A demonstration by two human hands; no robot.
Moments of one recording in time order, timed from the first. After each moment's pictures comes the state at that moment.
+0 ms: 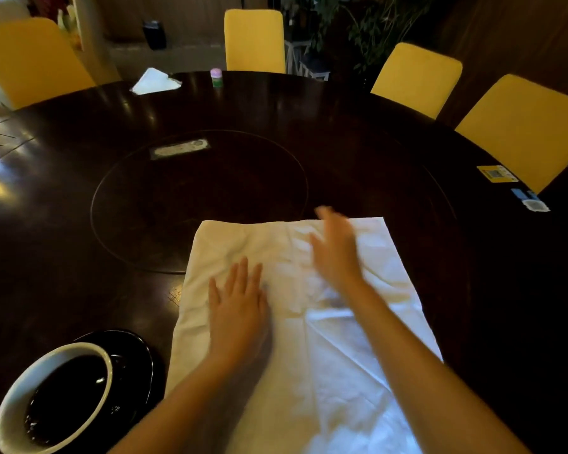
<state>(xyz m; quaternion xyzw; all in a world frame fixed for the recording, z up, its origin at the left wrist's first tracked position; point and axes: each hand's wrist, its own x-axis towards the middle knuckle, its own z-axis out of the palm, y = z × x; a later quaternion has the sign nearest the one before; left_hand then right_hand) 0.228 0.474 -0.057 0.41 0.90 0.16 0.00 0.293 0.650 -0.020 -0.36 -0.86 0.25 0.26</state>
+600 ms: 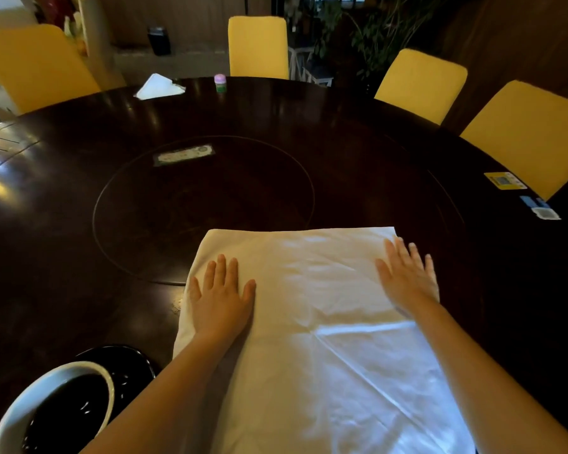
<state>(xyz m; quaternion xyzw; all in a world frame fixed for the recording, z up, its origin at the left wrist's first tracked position) 0.173 0.482 -0.073 0.33 0.93 0.13 0.07 0.380 0.735 -0.075 -0.49 -0.87 0.03 -0.04</state>
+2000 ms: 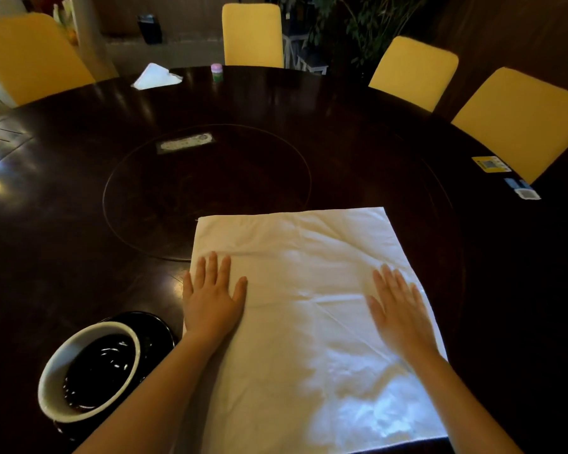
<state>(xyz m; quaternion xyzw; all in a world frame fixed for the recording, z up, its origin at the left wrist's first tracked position) 0.184 0.435 -0.078 0.35 0.93 0.10 0.05 0.444 0.628 -0.089 -0.41 -0.91 0.04 0.04</state>
